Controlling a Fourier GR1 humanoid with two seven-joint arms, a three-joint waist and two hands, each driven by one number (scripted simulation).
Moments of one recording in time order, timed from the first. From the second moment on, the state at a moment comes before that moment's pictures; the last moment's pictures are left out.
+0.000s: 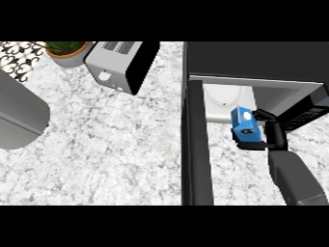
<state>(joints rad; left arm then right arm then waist) 0.70 0.21 0.36 -2.29 0.71 -0.59 -0.10 -0.57 -0.19 -0.34 -0.32 0.24 -0.16 -1.03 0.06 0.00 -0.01</state>
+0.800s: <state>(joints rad) 0.64 0.25 0.36 -2.28 0.73 -0.58 -0.07 -0.49 -0.17 -0.34 -0.46 0.22 -0.24 -1.05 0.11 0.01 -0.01</state>
